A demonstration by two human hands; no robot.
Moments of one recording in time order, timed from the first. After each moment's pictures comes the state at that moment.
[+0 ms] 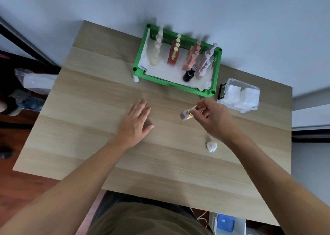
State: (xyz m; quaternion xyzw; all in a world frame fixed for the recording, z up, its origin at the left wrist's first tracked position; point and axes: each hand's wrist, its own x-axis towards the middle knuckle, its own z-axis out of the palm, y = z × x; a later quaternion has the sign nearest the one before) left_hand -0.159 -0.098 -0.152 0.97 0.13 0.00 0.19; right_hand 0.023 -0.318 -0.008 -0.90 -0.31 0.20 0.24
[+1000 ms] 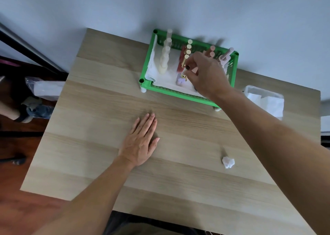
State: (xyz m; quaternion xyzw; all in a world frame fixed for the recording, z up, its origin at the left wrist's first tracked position) left_hand -0.167 -0.089 -0.176 0.99 0.10 -0.02 0.08; right_hand 0.109 -0.177 -0.005 -0.89 -0.37 0.12 0.23
